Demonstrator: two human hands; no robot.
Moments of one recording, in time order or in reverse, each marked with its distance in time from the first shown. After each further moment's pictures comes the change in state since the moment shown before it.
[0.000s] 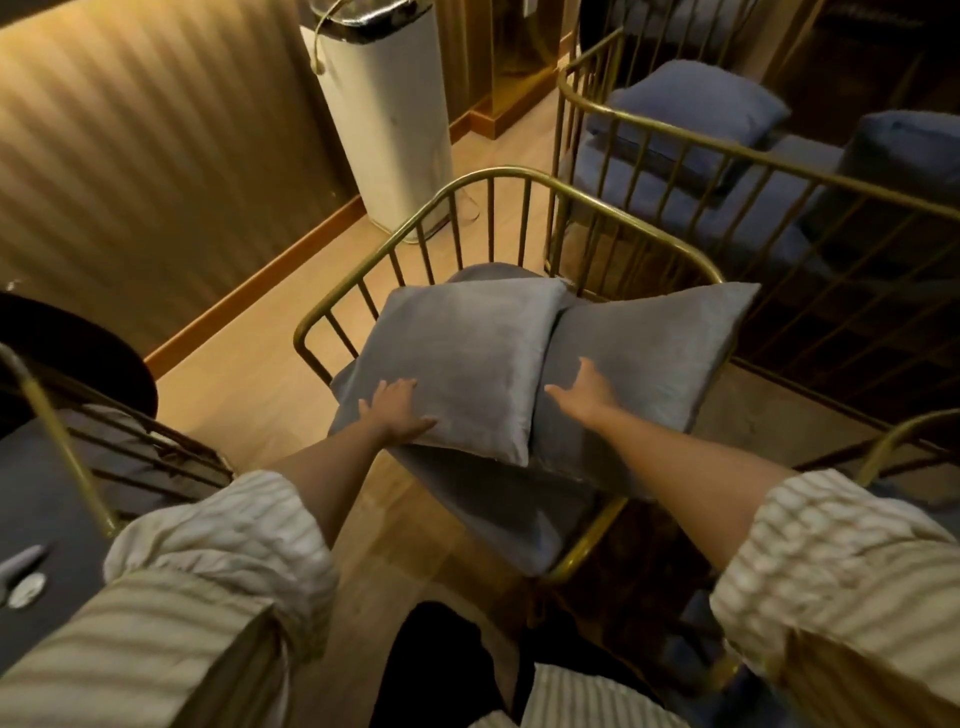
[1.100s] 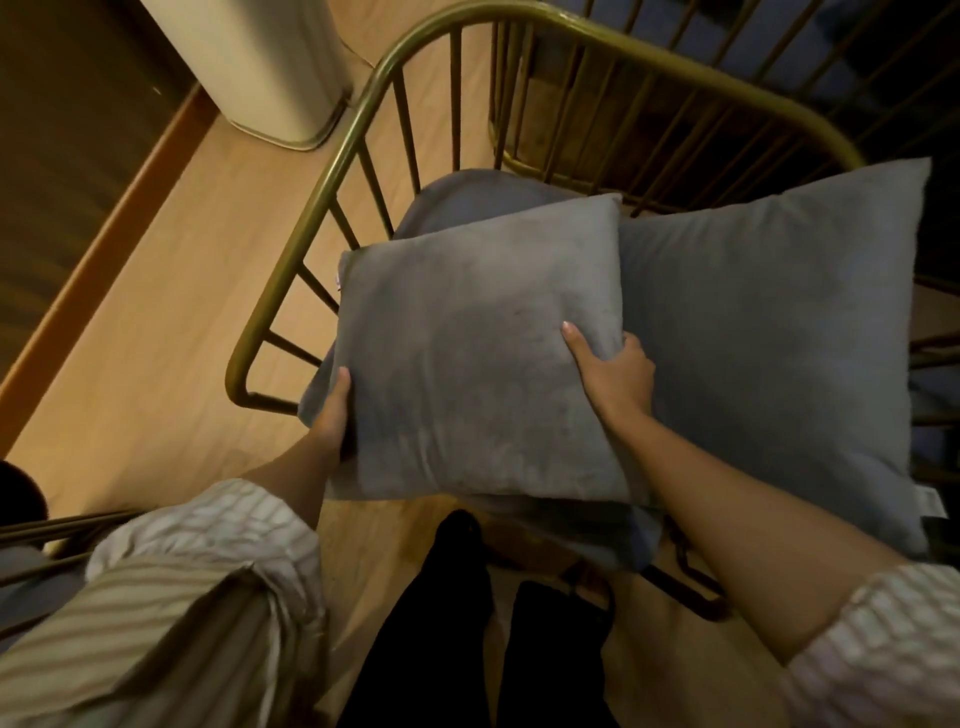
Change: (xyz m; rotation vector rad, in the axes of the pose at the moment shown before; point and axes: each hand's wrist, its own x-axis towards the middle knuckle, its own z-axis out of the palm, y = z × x) left_hand 0.262 -0.172 0.017 -1.145 -0.354 -0.638; right_hand 0.135 -0.049 0.142 0.395 0.438 0.397
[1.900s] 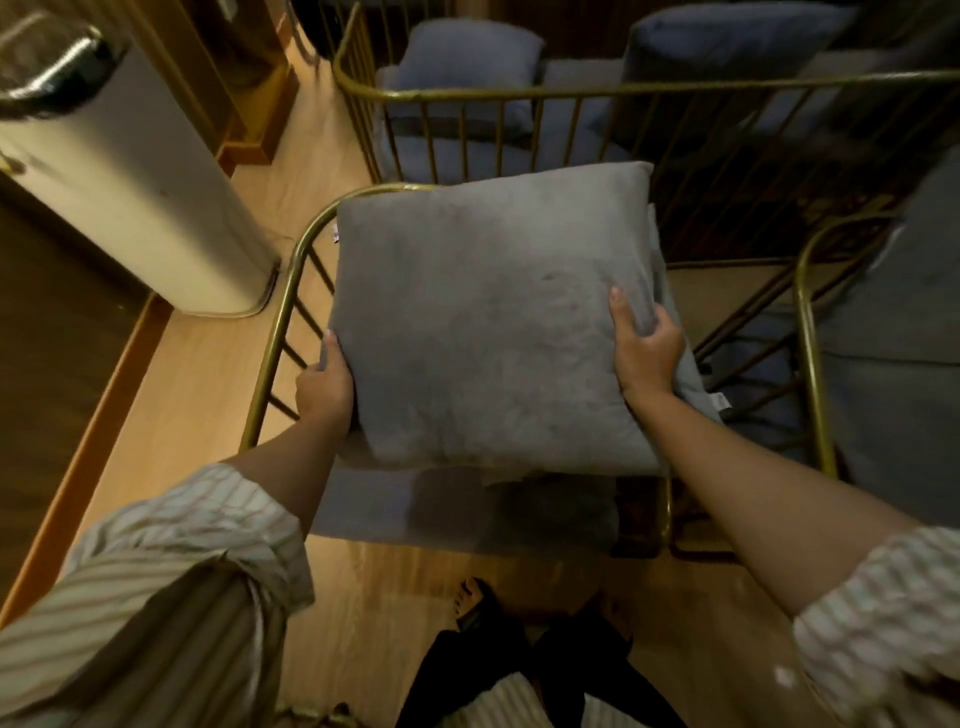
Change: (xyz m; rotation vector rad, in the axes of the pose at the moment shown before) left_hand -0.197 0.091 0.087 0.321 0.164 0.643; right_hand -0.089 -0.034 -0.185 0.524 0.506 -0.208
